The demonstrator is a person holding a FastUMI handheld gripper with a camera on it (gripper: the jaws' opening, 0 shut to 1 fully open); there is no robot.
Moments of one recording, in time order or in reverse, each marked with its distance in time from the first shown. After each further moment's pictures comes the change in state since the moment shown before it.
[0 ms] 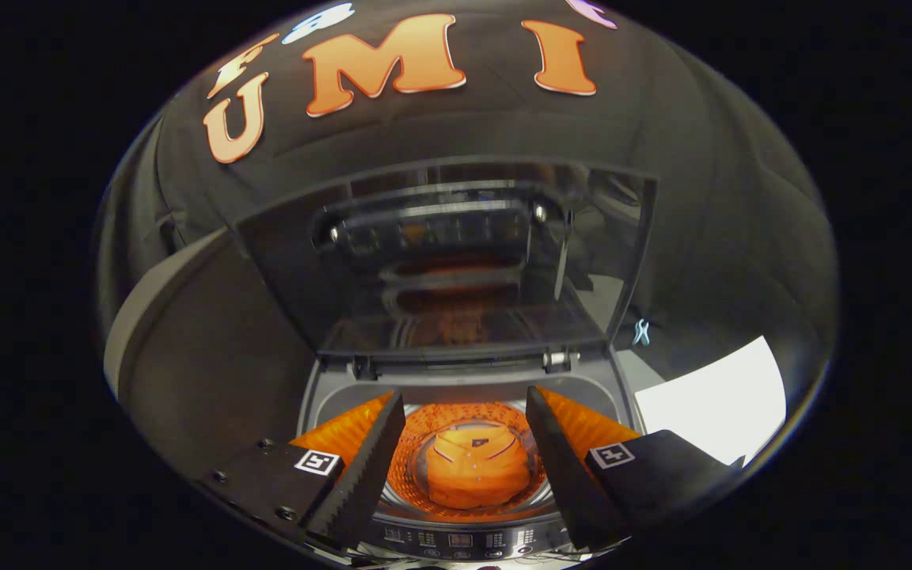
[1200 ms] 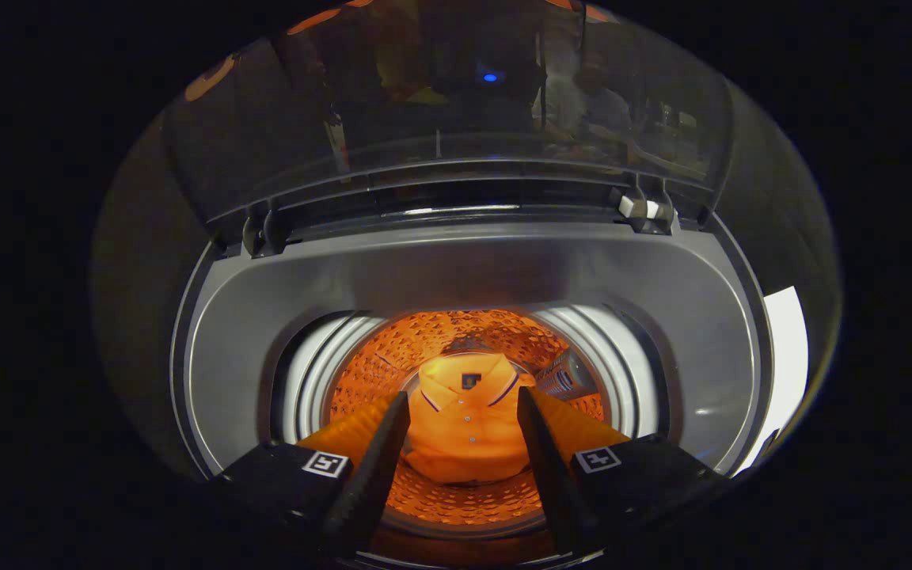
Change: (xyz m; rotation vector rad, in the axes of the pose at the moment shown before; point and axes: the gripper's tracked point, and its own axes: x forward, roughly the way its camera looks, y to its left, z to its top) arm 0.140 -0.012 -0.189 0.030 0.354 -0.024
